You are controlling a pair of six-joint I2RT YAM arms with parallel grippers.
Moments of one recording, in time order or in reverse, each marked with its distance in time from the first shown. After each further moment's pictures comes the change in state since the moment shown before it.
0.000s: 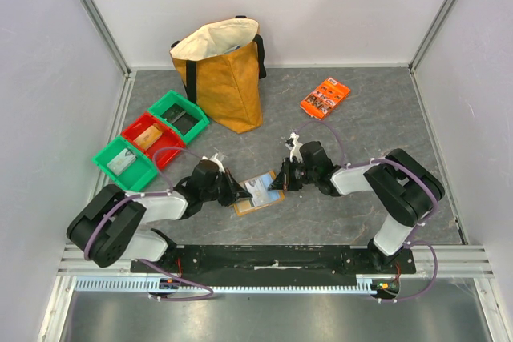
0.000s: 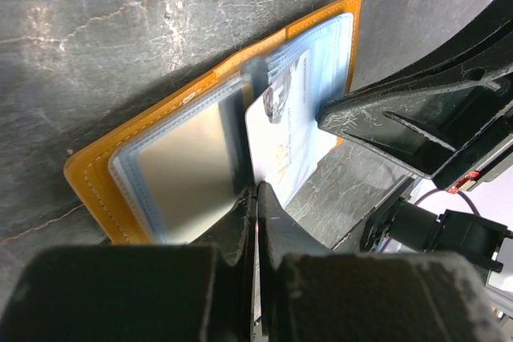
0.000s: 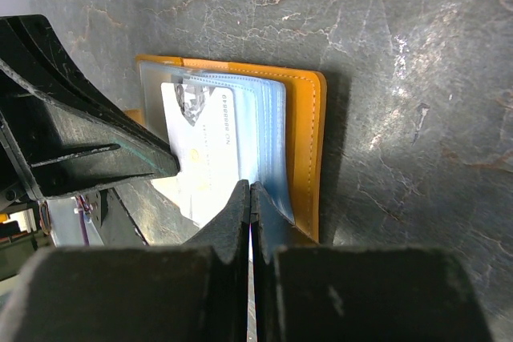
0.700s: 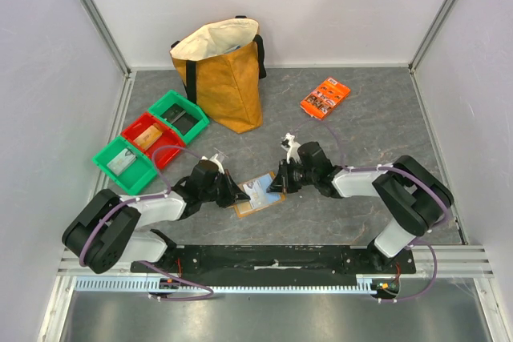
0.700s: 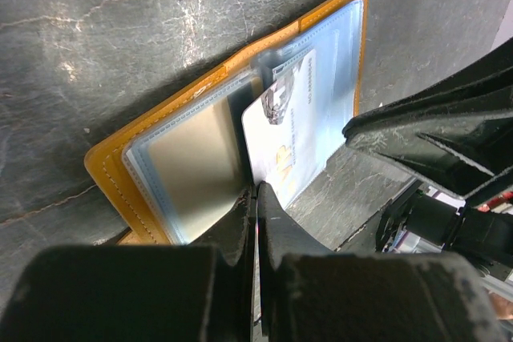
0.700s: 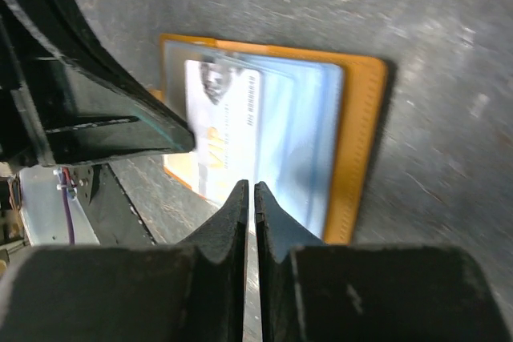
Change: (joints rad) left arm 0.002 -0.049 0.010 -0.100 -0.004 0.052; right arm 0.032 -0.095 -0.009 -0.072 0.000 -0.076
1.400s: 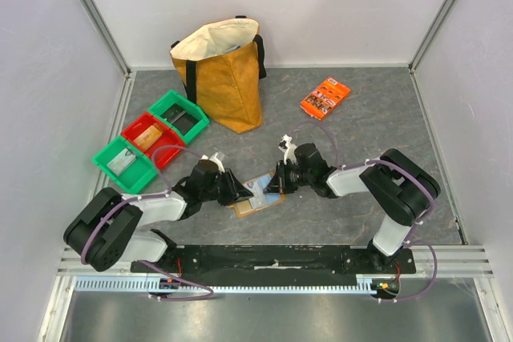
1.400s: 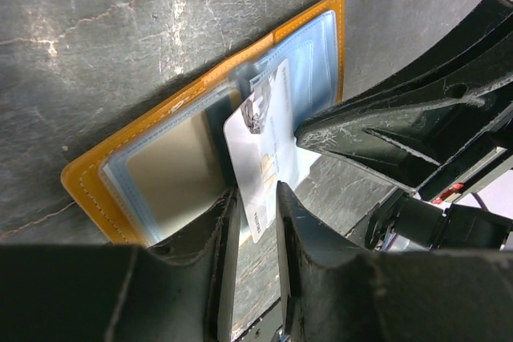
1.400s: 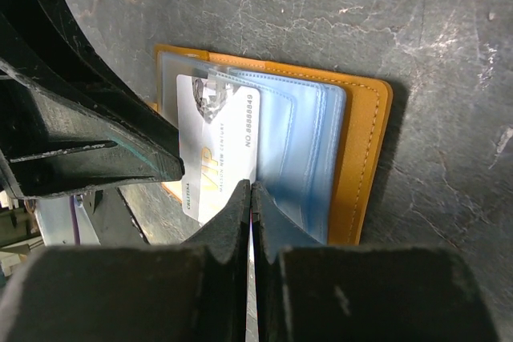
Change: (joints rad) left arm 0.000 0.011 -0.008 0.063 0.002 -0.018; right arm 0.026 0.113 0.027 0.101 -0.012 0.039
